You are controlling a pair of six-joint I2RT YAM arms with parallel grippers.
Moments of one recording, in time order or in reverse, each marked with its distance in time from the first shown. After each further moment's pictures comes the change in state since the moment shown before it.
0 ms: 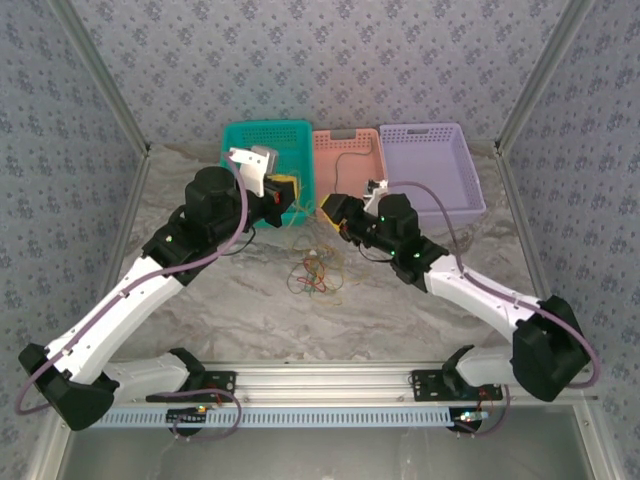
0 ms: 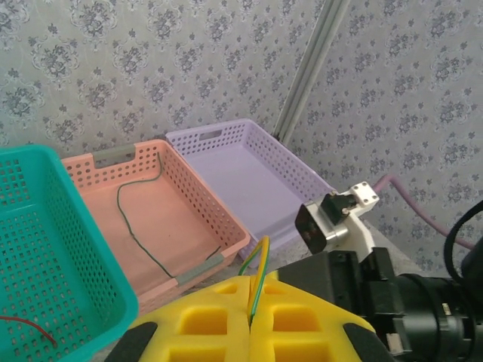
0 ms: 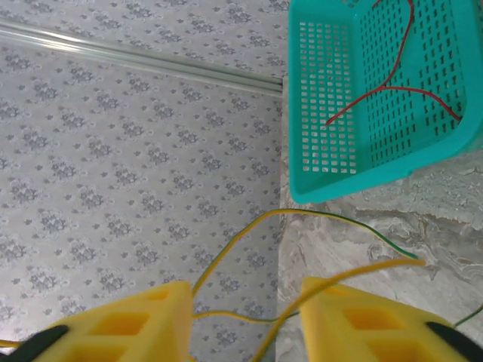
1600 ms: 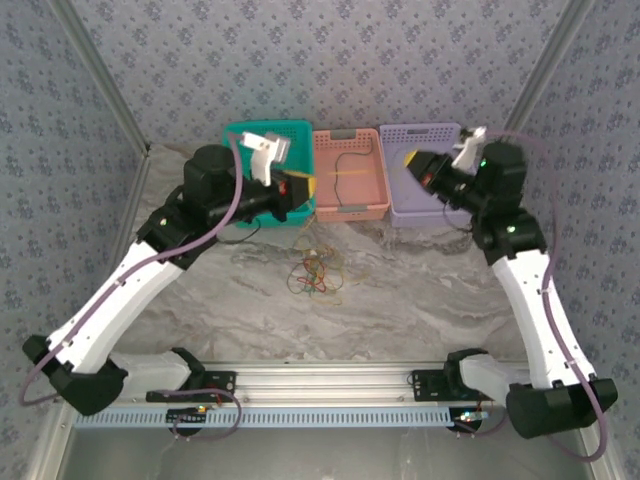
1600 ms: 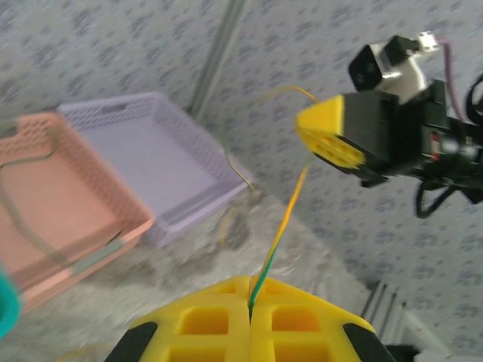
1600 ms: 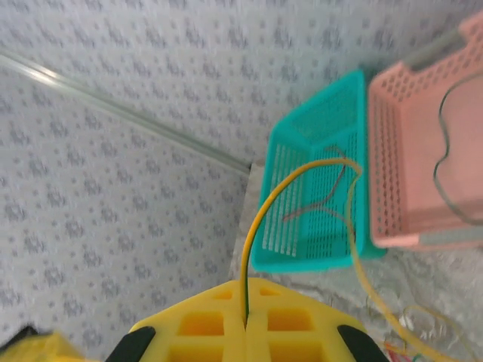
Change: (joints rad) left arm -0.026 0.124 0.278 -0.145 0.251 -0.132; right arm -0.538 -0.208 0.482 -0.702 -0.277 -0.434
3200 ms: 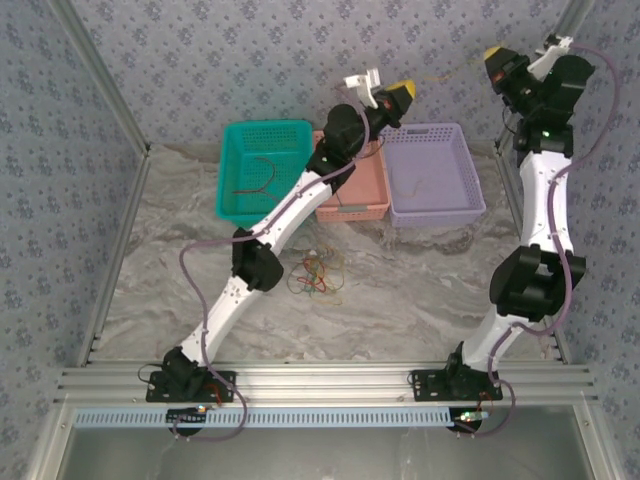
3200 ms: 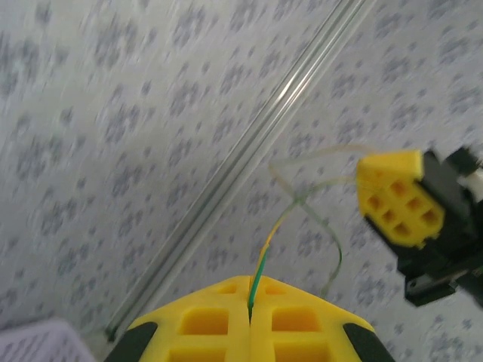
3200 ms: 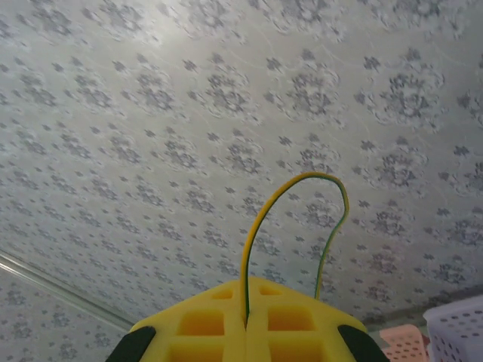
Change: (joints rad) left arm -0.014 1.511 1.378 0.683 -0.151 -0.331; right arm -0.357 0.700 0.563 0.376 -0.113 0.046
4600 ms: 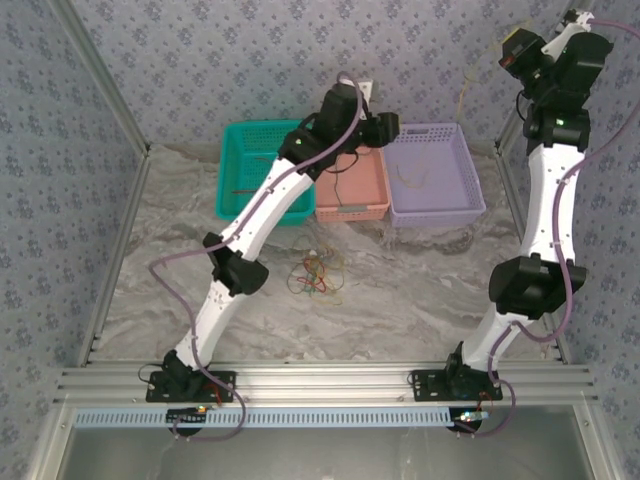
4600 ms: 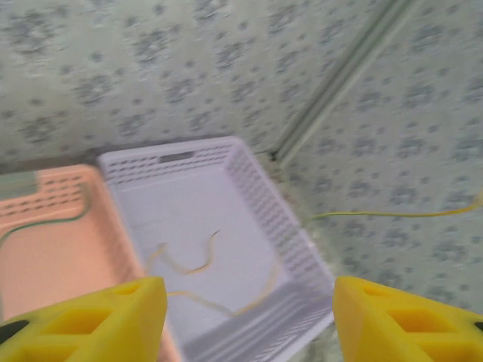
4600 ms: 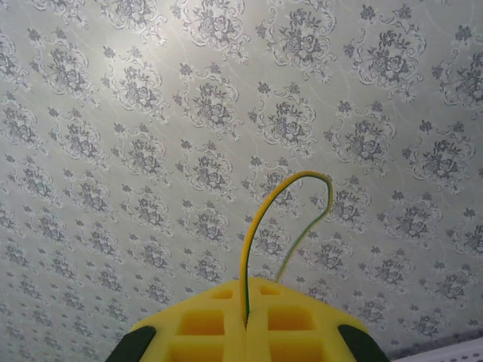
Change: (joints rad) left arm -0.001 -0.342 -0.022 -1.078 -0.189 0.290; right arm -0.005 -0.023 0.275 -0.288 0.237 -0.267
